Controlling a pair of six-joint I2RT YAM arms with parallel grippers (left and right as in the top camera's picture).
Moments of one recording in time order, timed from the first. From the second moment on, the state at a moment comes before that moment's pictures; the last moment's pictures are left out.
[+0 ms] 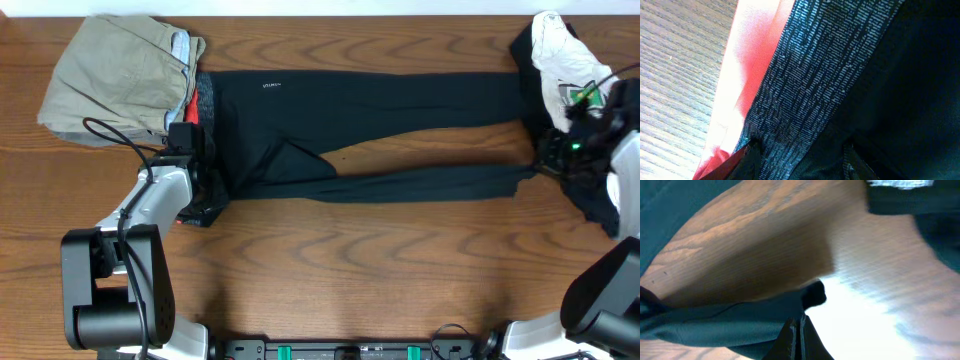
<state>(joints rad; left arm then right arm) 0.05 1.70 0.89 -0.61 -0.08 -0.36 -0.41 1.70 1.37 -1.09 -0.27 0.06</state>
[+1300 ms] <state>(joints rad) 0.13 1.35 0.96 -0.96 -0.10 -0.32 -0.54 1.70 1.41 -1.27 -0.18 0.05</state>
